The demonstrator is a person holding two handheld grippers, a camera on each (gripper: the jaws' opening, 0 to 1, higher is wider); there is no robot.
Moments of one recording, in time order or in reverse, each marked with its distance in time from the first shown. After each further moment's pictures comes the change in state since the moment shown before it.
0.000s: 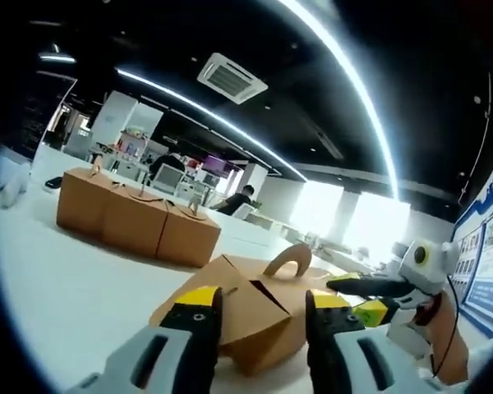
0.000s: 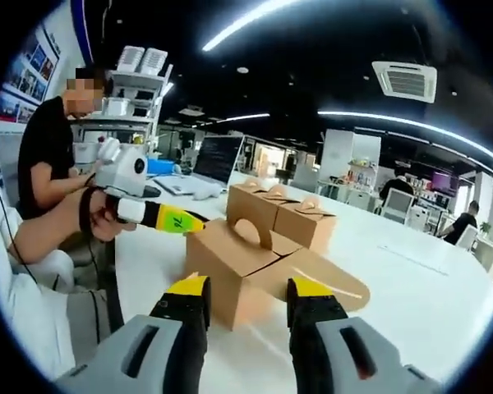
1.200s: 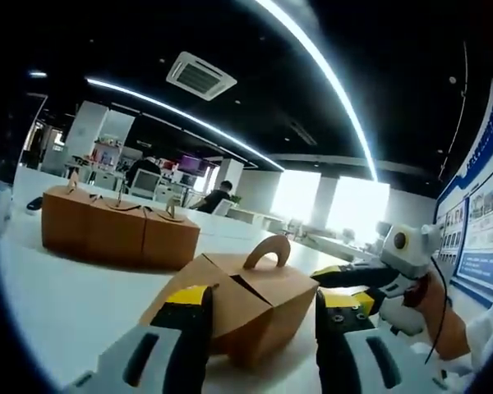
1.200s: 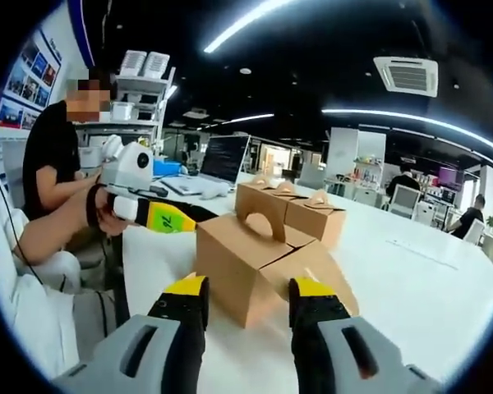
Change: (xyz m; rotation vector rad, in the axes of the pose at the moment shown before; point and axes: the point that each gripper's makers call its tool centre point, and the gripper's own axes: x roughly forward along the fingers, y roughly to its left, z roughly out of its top) left arm -0.005 -0.012 -0.004 0.116 0.046 -0.087; right arm 0.005 0.011 -0.009 0.021 -0.003 0.035
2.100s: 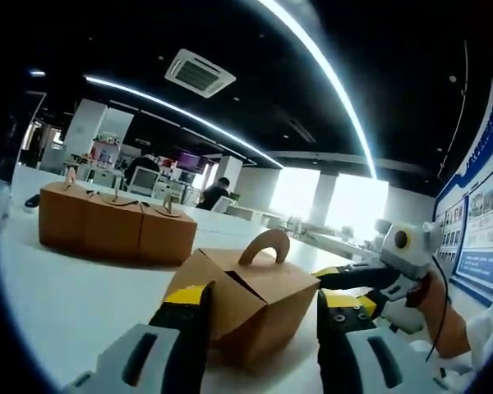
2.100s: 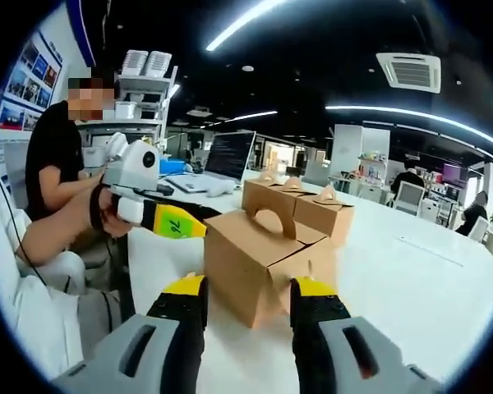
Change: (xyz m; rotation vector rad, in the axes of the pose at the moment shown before) left arm 0.003 -0.003 -0.007 0.000 0.016 -0.006; right arm 0.005 0.011 -0.003 0.009 0.012 0.026
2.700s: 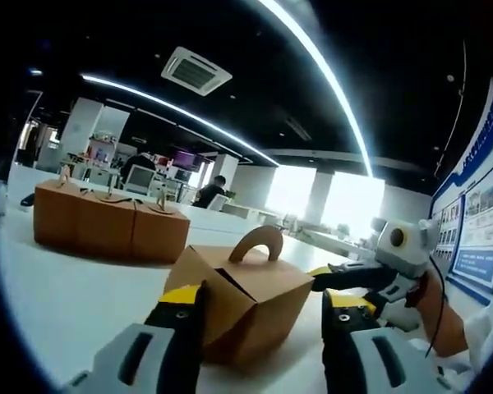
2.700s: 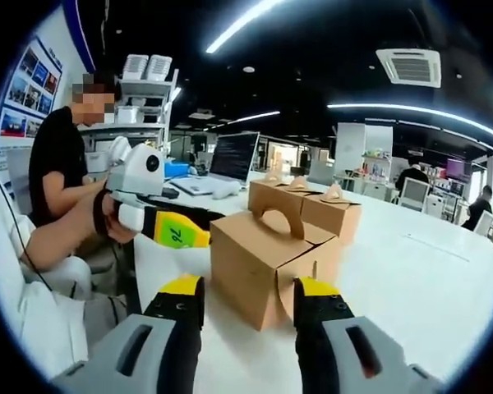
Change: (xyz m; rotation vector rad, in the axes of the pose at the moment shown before) left arm 0.004 -0.007 -0.003 0.000 0.010 -0.023; right arm 0.004 0.008 0.001 0.031 -0.011 0.031
